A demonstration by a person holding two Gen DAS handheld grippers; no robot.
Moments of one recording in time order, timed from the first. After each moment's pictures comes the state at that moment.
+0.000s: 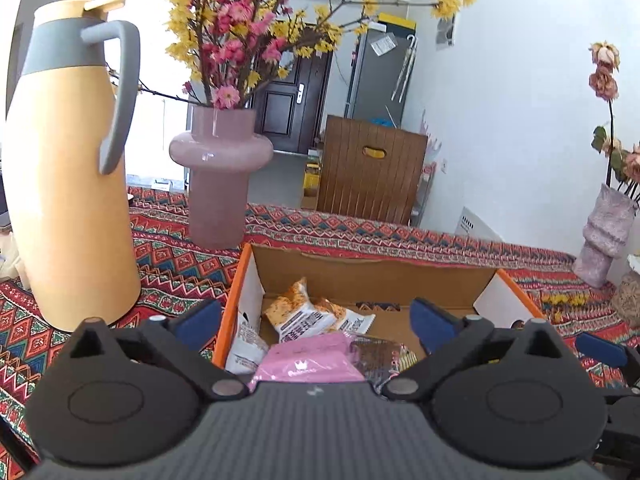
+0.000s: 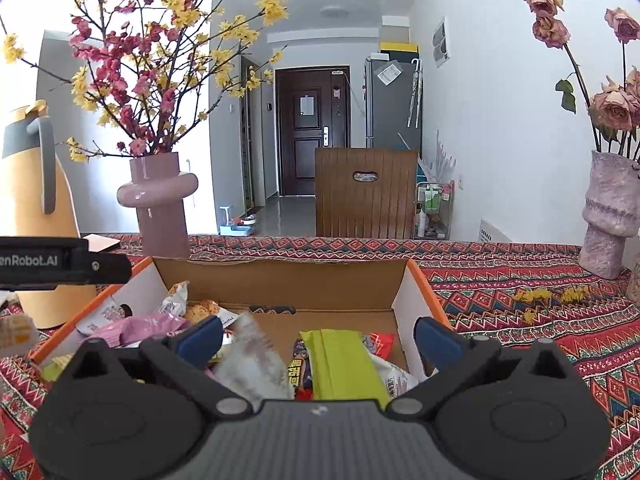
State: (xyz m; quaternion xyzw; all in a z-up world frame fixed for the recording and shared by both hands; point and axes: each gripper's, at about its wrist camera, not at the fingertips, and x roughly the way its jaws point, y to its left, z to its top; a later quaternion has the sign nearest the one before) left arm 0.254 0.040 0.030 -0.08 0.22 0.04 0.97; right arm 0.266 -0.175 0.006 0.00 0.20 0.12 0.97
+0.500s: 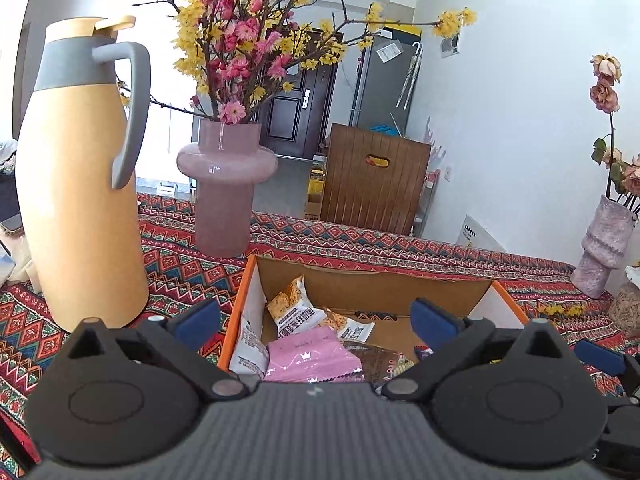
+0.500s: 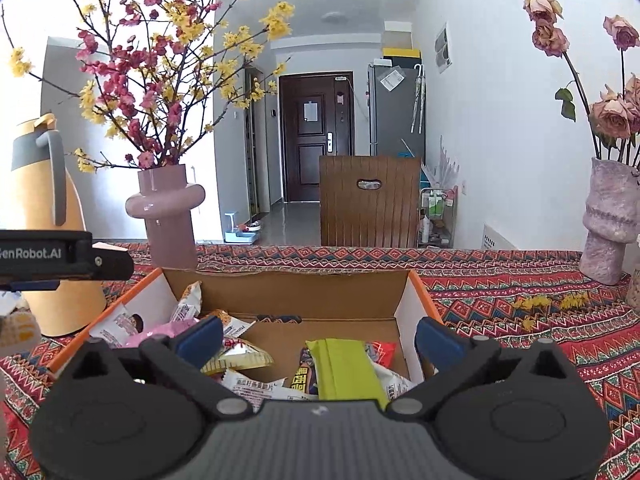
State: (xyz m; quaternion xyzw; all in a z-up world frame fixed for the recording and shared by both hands) left arm 0.244 0.037 0.048 -0.09 0.22 0.05 0.97; right arm 0.253 -0.177 0.020 0.00 0.18 0.13 0.97
